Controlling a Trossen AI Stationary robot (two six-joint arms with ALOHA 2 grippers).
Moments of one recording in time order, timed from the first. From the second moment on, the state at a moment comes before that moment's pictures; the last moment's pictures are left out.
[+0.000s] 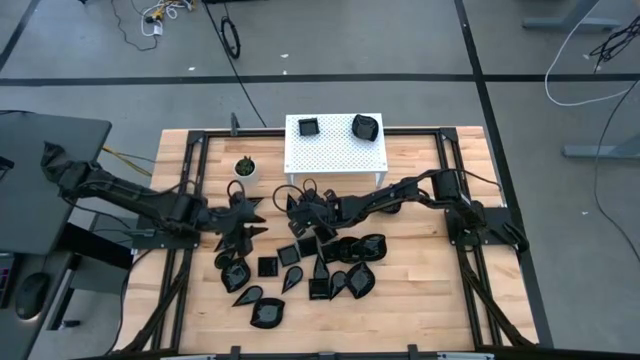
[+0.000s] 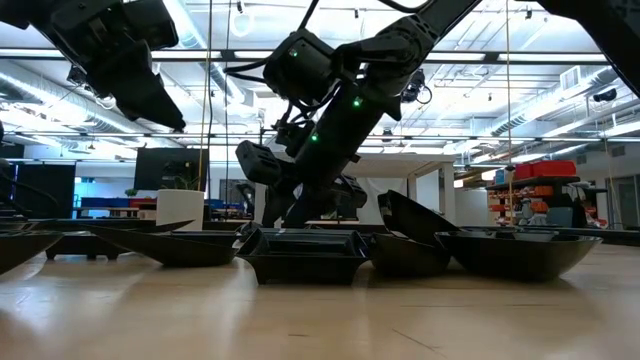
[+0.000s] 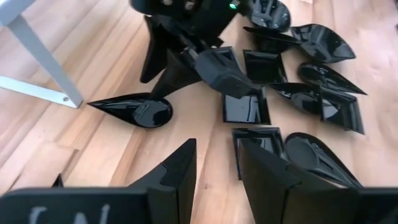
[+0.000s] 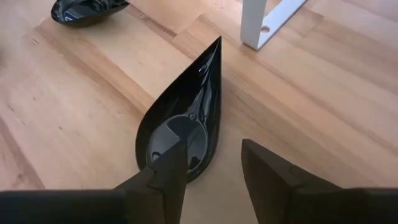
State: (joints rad) left arm -0.29 0.92 0.53 -0.30 -0.36 -0.44; right arm 0.03 2.19 1.43 -0.14 0.43 0.73
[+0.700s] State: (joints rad) left arm -0.30 0.92 0.53 -0.28 -0.40 -0.42; right arm 0.05 2.23 1.43 -0.09 0.44 0.69
